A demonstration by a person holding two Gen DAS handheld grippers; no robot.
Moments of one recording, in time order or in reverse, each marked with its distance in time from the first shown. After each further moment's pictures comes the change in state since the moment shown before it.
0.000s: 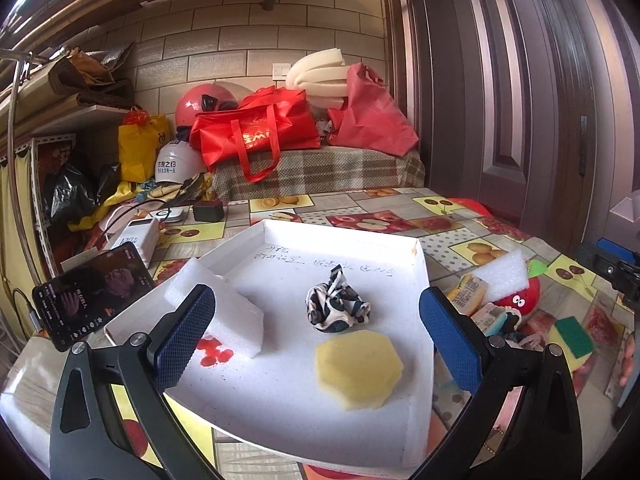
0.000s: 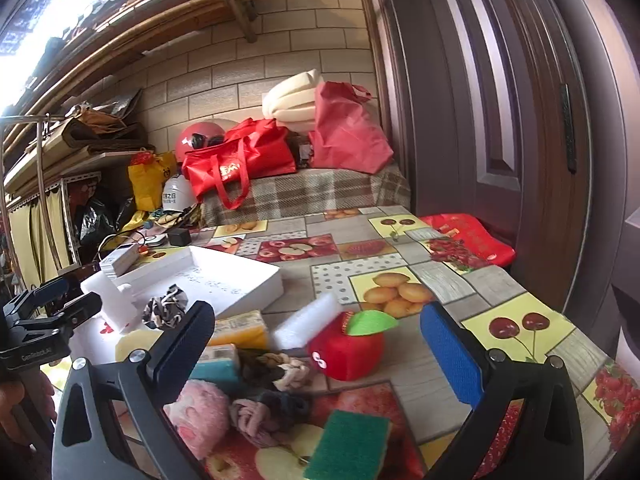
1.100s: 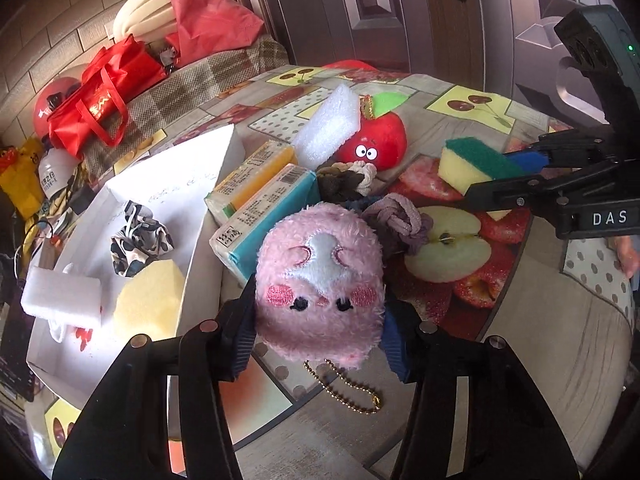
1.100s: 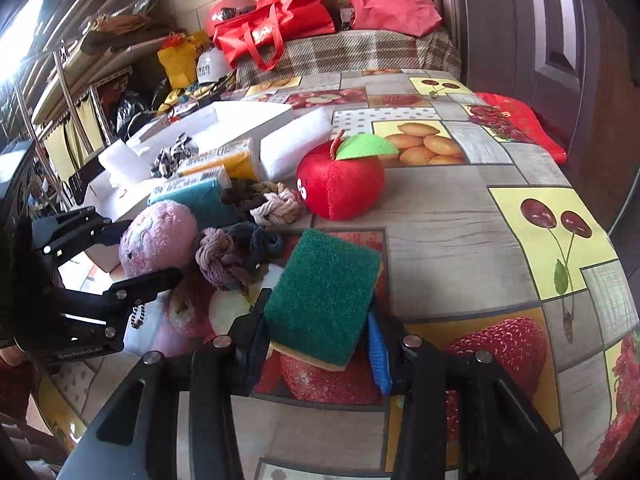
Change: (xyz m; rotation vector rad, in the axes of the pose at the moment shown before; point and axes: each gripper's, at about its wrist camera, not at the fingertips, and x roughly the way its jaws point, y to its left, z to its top) left arm 0.023 -0.135 -0.037 0.397 0.372 -0.252; right arm 0.014 -0.039 -0.041 -0.072 0.448 0.218
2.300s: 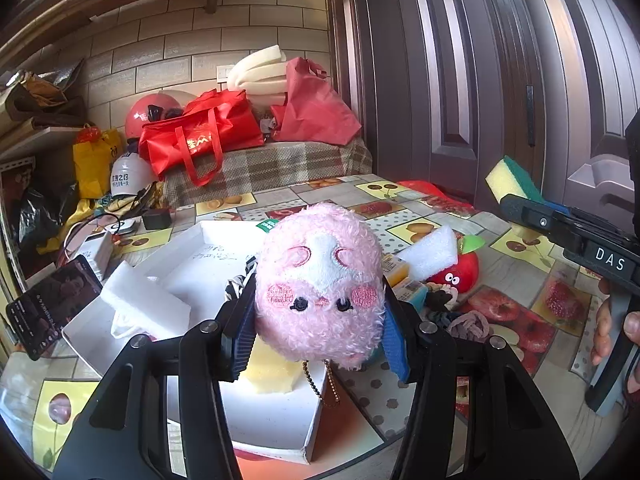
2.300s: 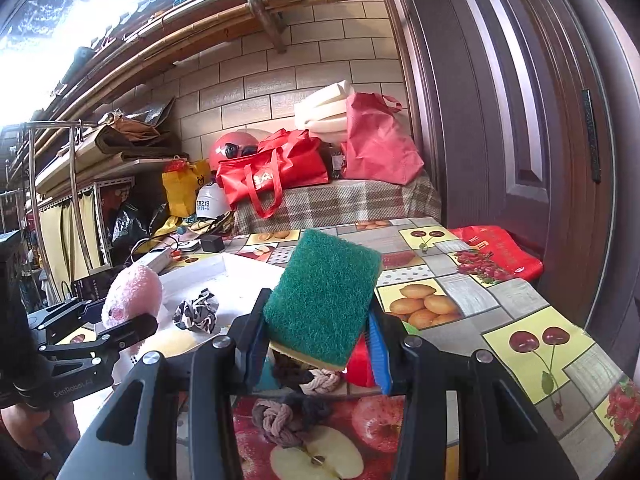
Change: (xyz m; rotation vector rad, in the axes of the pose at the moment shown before) left arm -0.056 0.072 -0.018 -0.283 -0.366 0.158; right arm -0.033 0.058 0.030 -0.023 -0.516 -0.085
